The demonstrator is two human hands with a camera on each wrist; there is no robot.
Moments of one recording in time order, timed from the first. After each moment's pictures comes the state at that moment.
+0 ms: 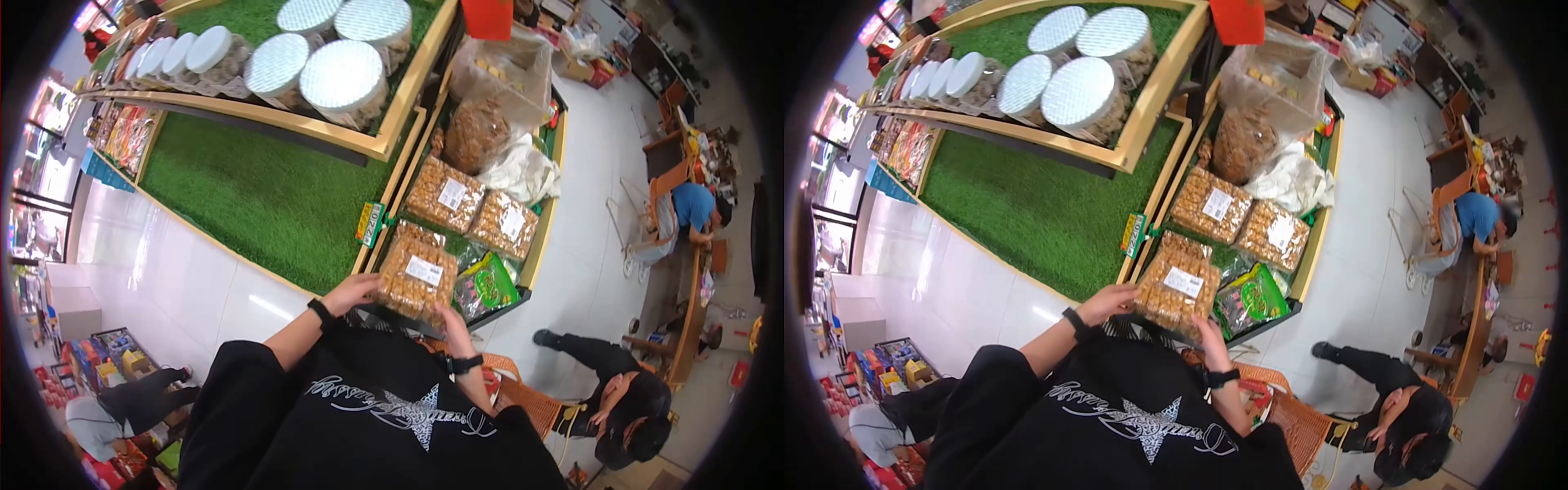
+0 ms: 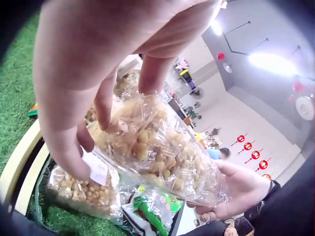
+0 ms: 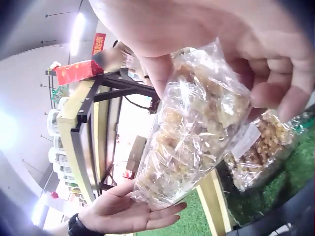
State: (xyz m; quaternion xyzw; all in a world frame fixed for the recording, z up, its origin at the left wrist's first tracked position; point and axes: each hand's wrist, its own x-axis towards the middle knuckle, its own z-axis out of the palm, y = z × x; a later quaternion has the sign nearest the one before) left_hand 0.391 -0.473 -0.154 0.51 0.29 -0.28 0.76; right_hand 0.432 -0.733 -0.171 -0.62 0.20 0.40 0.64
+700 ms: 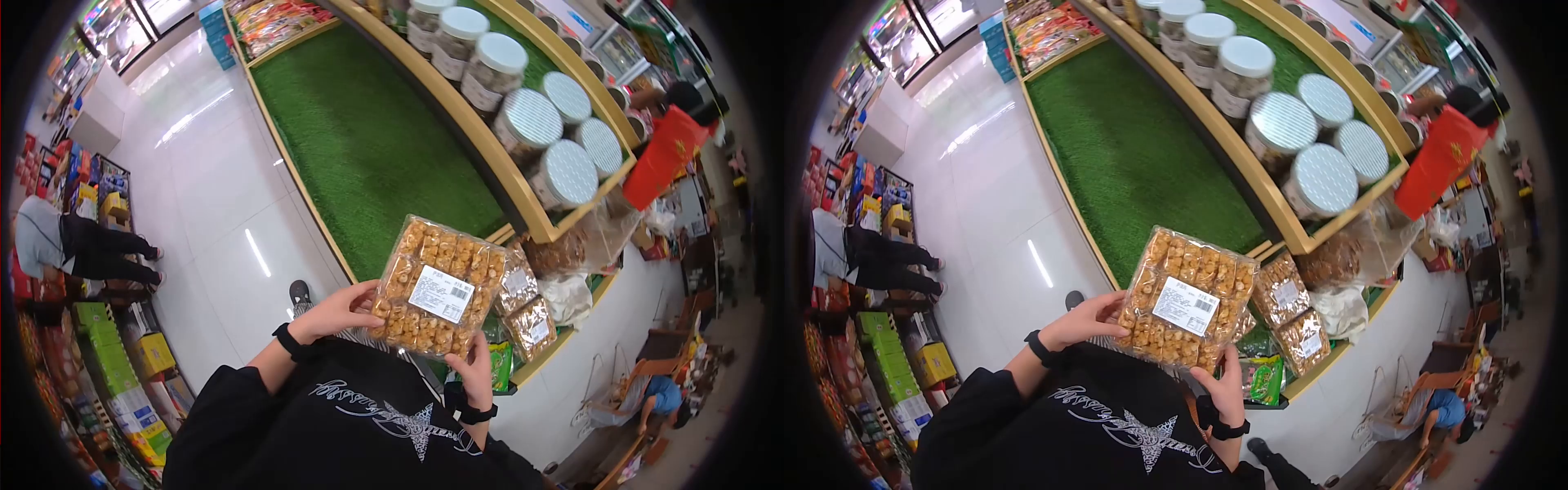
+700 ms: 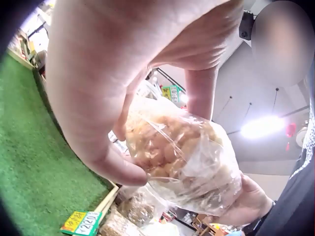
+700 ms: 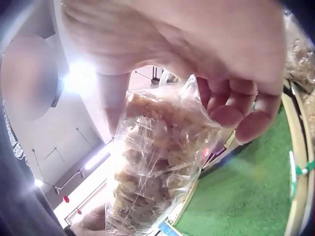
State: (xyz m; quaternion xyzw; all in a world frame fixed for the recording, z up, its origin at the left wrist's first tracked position) left_hand 0.256 -0.422 -0.040 0.52 0.23 0.03 0.82; right_hand 0.434 -0.638 -0.039 -0.65 -0.24 0.41 0.59
